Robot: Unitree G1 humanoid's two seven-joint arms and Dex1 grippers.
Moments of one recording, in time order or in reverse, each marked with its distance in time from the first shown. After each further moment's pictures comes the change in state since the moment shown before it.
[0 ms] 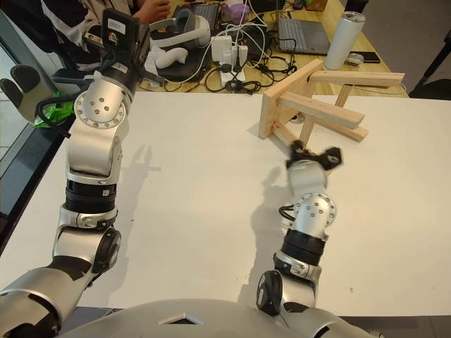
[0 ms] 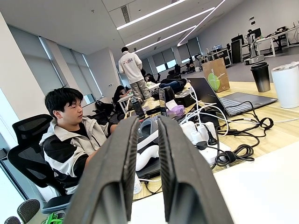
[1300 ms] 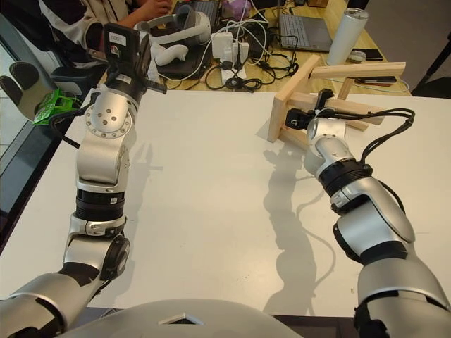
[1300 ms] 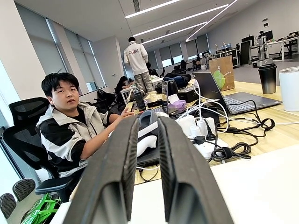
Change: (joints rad) left arm 0.055 -0.071 0.026 -0.027 0.004 0.009 0.053; right arm -0.553 -0.702 1.024 0.948 -1.655 -0.099 1.243
